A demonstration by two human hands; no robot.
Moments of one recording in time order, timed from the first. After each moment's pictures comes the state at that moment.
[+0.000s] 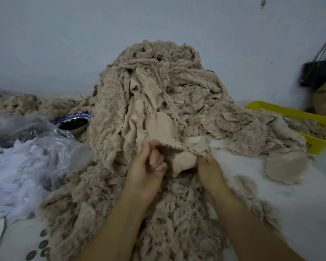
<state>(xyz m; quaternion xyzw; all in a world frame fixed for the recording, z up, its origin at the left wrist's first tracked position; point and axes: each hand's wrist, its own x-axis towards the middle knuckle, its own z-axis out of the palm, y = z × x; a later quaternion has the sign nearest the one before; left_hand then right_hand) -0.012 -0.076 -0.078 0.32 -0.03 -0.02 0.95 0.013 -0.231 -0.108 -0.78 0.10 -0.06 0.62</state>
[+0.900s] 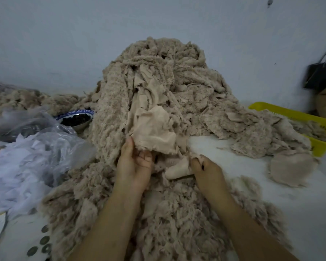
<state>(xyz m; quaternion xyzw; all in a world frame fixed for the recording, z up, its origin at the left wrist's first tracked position) 0.000 -0.050 -0.072 0.20 0.08 0.09 0.97 0.004 -0.229 -0.117 -0.87 0.01 -0.11 0.49</state>
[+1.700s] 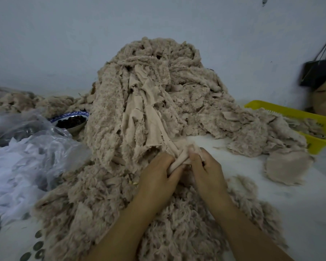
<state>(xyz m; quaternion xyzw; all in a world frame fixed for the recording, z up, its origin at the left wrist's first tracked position) -0.023 -0.088 -0.099 0.89 -0.16 0.24 0.35 -0.015 -0.225 -0.097 -0.78 -0.08 -0.19 0.59</state>
